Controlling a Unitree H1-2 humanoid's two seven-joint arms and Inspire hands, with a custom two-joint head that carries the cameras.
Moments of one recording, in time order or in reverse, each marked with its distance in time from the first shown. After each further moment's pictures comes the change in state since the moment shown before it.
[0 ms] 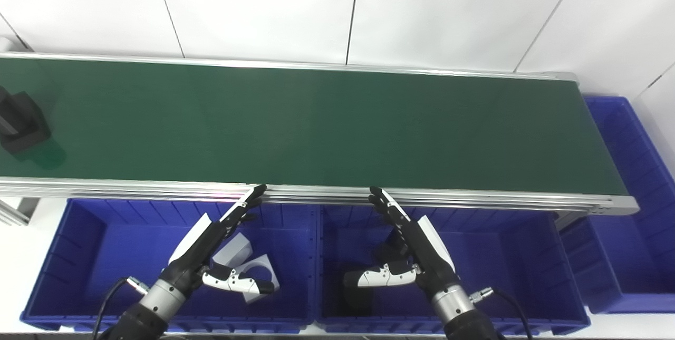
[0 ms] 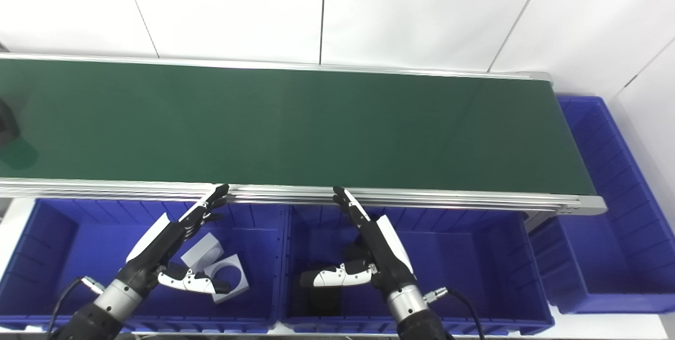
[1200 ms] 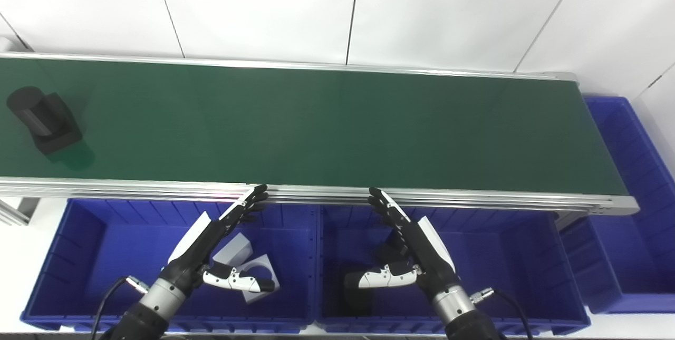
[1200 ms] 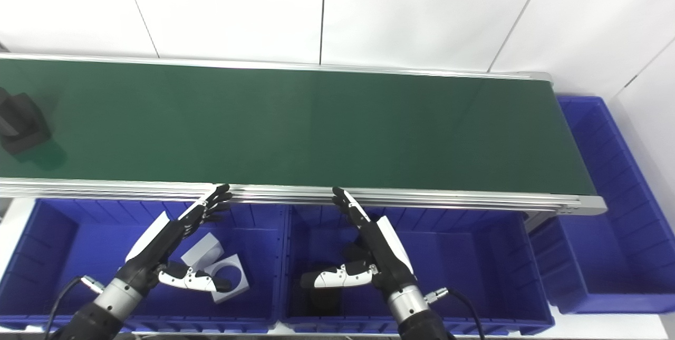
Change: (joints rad) left arm 0.002 -0.019 -0.004 -0.008 0.040 0.000 0.032; right arm 0.009 -0.019 -0.012 0.001 0.038 0.000 0.017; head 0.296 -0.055
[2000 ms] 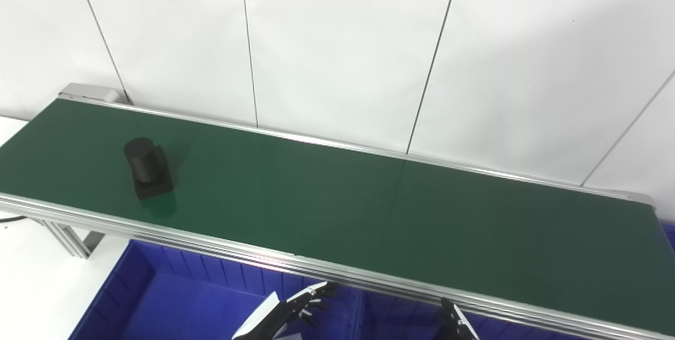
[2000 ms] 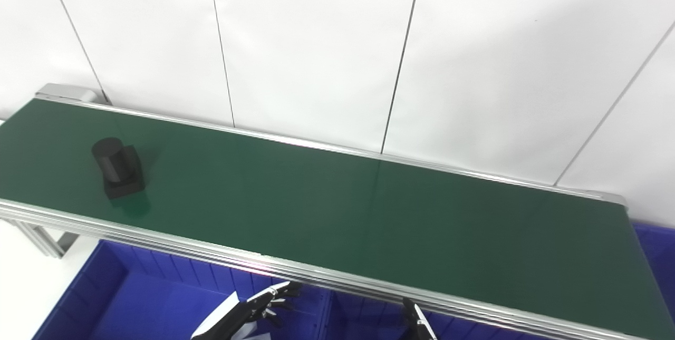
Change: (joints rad) left arm 0.003 -0.069 -0.051 0.086 0.098 -0.032 0.095; right arm 0.033 -0.079 -0.028 0.005 0.065 -0.015 0.016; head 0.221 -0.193
